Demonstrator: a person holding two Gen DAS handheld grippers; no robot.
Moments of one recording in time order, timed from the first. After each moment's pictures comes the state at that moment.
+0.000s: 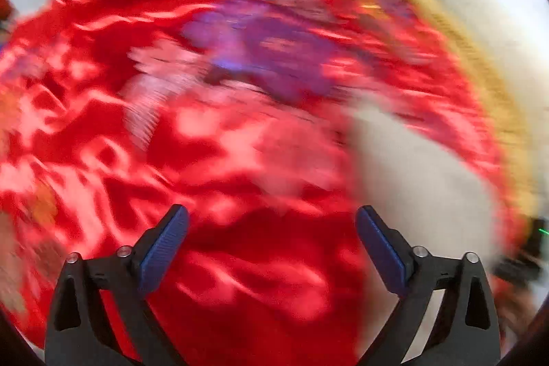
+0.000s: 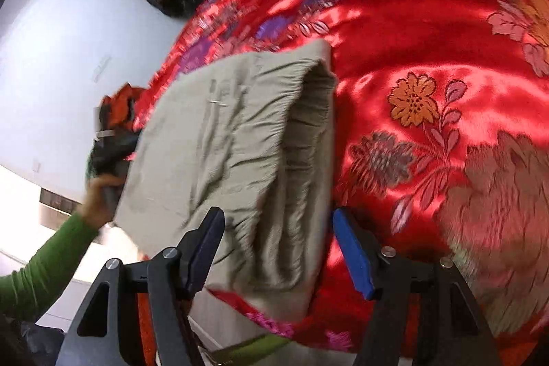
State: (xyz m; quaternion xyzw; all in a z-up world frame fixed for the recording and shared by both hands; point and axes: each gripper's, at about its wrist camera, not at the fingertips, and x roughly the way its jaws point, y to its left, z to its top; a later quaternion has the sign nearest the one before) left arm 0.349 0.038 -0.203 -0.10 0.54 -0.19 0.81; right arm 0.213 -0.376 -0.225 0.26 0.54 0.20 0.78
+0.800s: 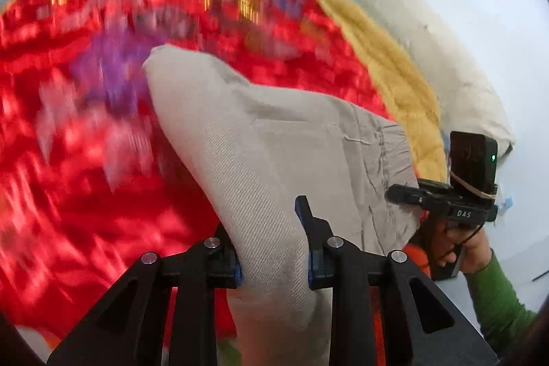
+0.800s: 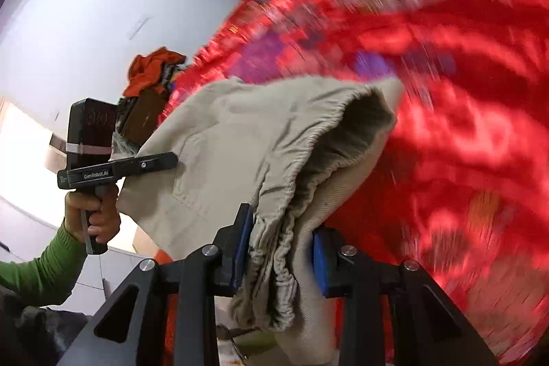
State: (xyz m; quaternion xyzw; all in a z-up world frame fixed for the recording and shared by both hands) left arm 0.331 -0.013 -0.108 -0.12 0.51 -0.31 0.79; right arm 0.278 -0.295 -0.116 0.17 0.50 0.28 0.80
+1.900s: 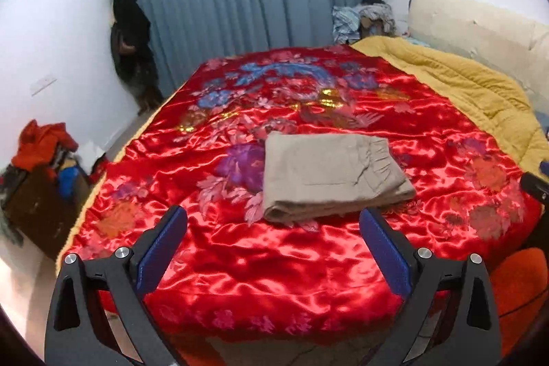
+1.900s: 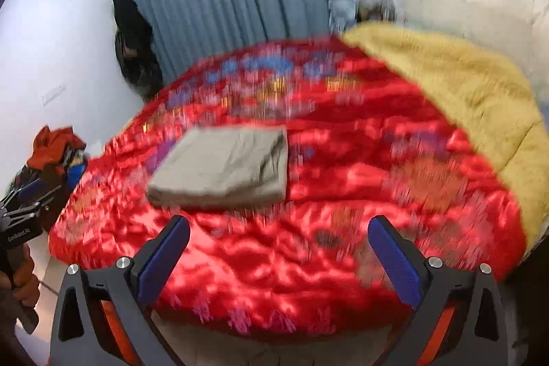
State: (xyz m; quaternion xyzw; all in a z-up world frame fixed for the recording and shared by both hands) left arm 0.193 -0.044 -0.043 0.10 0.32 -0.07 0.94; right arm 0.113 -0.286 -0.026 0.07 0.31 -0.04 0.95
